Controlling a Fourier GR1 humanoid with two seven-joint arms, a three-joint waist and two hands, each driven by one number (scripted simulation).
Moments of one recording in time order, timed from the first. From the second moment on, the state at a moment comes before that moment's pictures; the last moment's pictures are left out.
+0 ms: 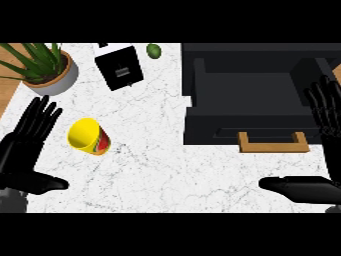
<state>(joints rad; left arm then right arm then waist) -0.06 0.22 0.21 -1.47 0.32 -0.42 -0.16 -0.04 -0.15 -0.05 -1.97 0.02 0.09 -0.04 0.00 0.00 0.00</state>
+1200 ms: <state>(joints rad) -0.41 0.33 0.28 -0.39 0.00 -0.37 -0.81 -0.06 -0.13 -0.08 -1.96 0.01 0.13 -0.03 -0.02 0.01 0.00</state>
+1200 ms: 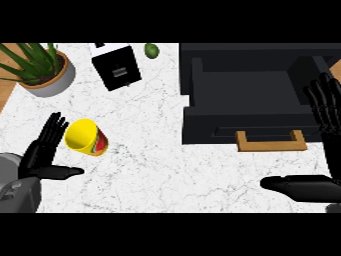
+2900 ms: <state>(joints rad) -0.55 0.28 0.29 -0.20 -0.02 -0.42 -0.92 -0.08 -0.14 -0.09 -1.94 -0.02 0.17 -0.02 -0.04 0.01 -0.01</state>
